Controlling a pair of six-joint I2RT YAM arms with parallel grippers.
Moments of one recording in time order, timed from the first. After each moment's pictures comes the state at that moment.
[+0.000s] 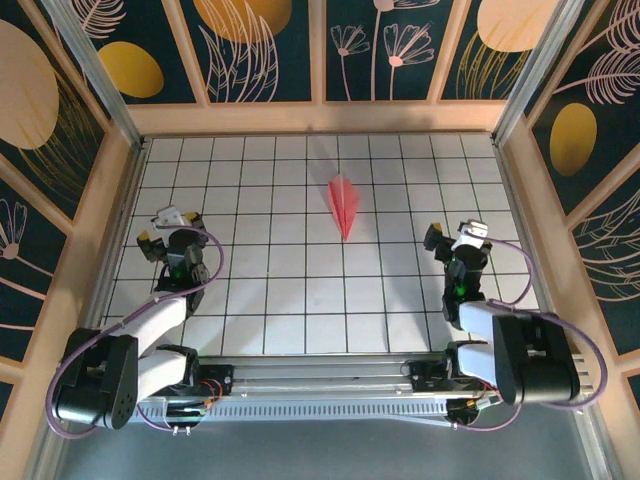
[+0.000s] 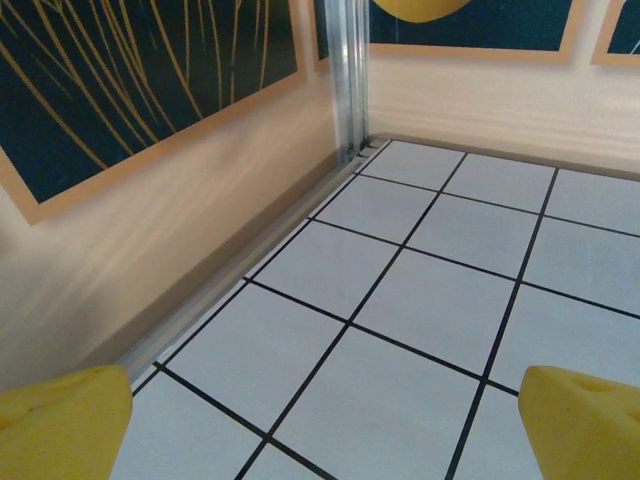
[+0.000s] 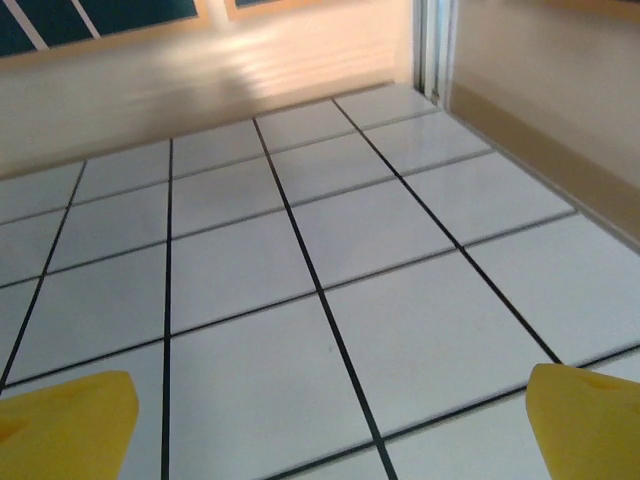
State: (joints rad) left arm -0.18 1.15 0.32 0.57 -0.73 -0.12; right arm 0.06 1.23 0.13 0.89 0.26 0.18
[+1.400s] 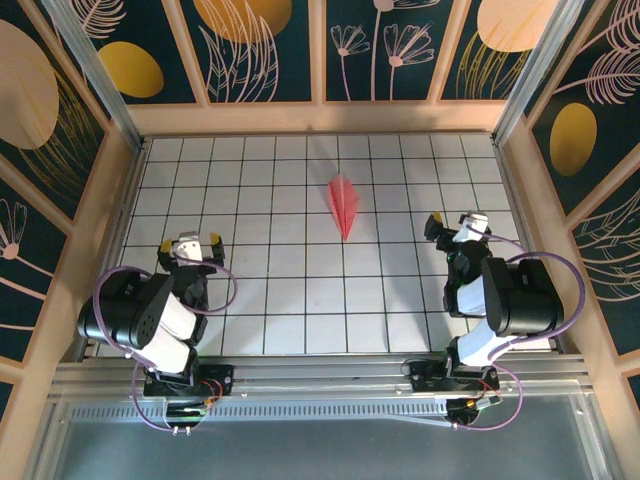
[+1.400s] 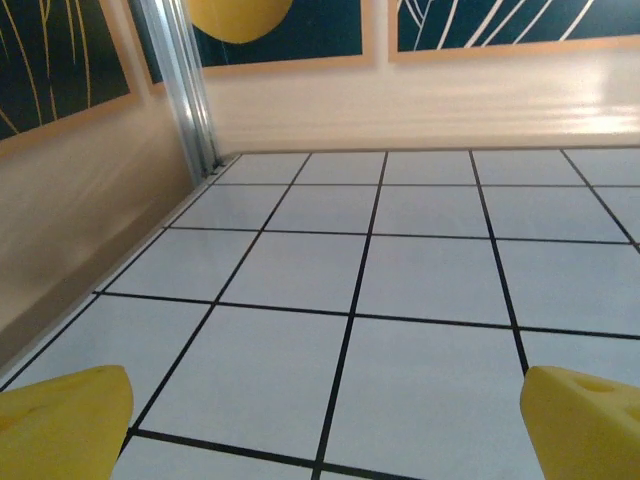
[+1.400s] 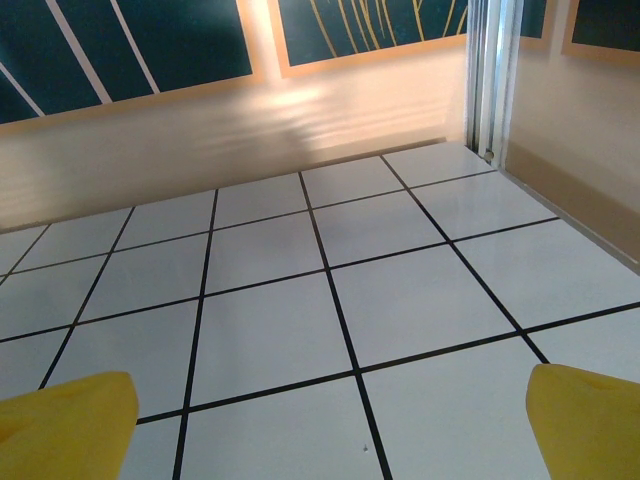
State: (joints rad) left arm -0.17 1.57 0.01 1.48 -0.38 0.03; right arm -0.04 1.57 0.18 1.30 0.08 0.14
